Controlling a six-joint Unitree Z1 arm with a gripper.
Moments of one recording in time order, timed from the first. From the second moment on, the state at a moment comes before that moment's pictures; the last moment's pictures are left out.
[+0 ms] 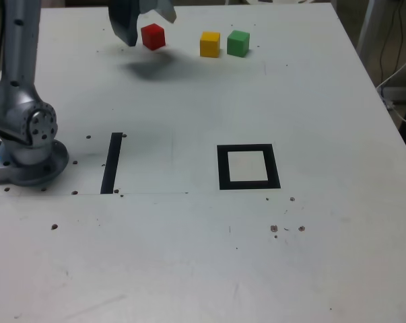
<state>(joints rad) 1.04 2.09 -1.68 1.34 0.19 0.34</state>
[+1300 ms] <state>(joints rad) 1.11 2.42 -2.12 1.55 0.13 0.50</state>
